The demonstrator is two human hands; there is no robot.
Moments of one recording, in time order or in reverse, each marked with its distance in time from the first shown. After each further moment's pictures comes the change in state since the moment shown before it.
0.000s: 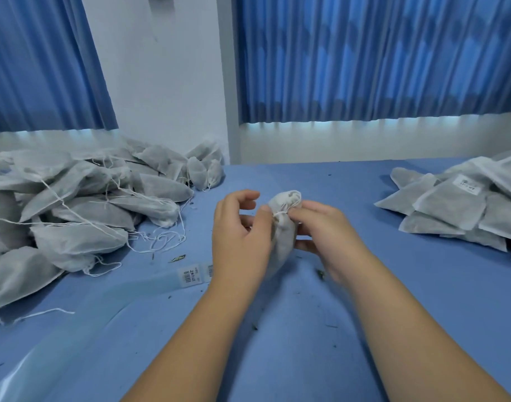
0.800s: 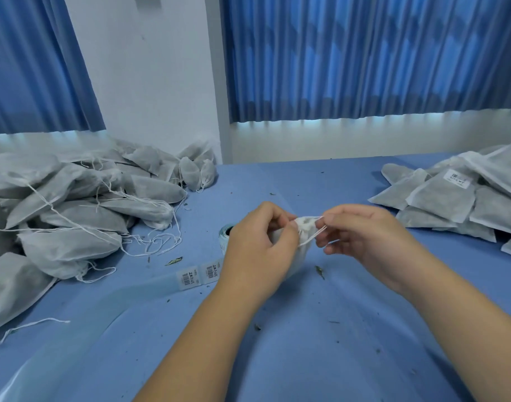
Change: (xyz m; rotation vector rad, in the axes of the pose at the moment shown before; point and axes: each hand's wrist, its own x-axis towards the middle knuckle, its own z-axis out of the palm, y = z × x) left_hand -0.011 0.004 -0.001 0.060 -0.325 0.103; right_hand -0.028 -0.014 -0.047 -0.066 -0.058 -0.059
